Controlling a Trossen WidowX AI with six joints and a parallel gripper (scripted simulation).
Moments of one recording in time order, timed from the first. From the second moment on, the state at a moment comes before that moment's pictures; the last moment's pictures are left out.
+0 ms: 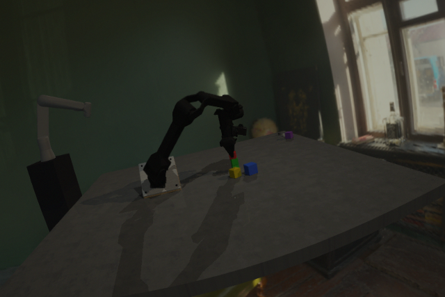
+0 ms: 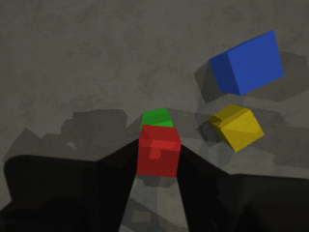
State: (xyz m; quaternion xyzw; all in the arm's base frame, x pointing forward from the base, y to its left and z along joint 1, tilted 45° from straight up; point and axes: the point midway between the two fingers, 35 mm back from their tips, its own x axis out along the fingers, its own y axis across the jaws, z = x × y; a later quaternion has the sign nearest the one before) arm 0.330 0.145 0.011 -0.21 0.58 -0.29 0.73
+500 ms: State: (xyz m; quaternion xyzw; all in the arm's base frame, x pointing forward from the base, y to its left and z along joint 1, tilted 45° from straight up) arm 0.330 0.145 0.012 -0.21 0.58 -0.29 0.73
